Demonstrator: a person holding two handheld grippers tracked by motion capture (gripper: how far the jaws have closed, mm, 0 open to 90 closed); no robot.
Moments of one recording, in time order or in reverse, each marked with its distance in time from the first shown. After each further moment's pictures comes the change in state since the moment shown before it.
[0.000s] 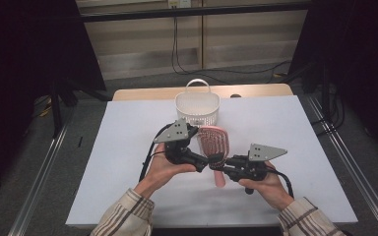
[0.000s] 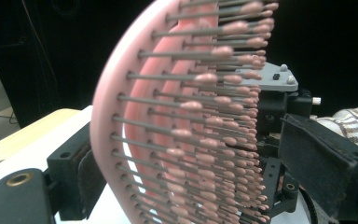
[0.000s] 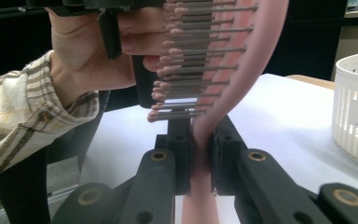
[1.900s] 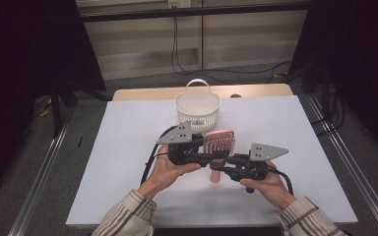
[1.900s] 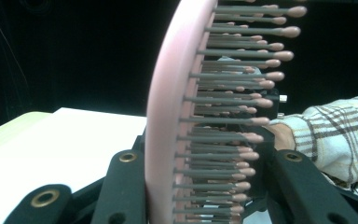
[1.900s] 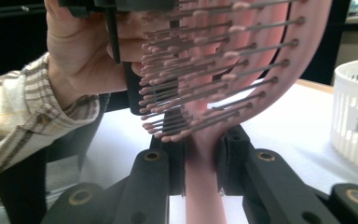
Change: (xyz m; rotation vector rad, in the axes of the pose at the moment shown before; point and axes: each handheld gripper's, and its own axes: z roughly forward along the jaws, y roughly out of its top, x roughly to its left) left arm -0.008 0.002 0.006 -0.006 -0.077 -0.008; right arm -0.001 0.002 -0.002 -0.007 0.005 -0.021
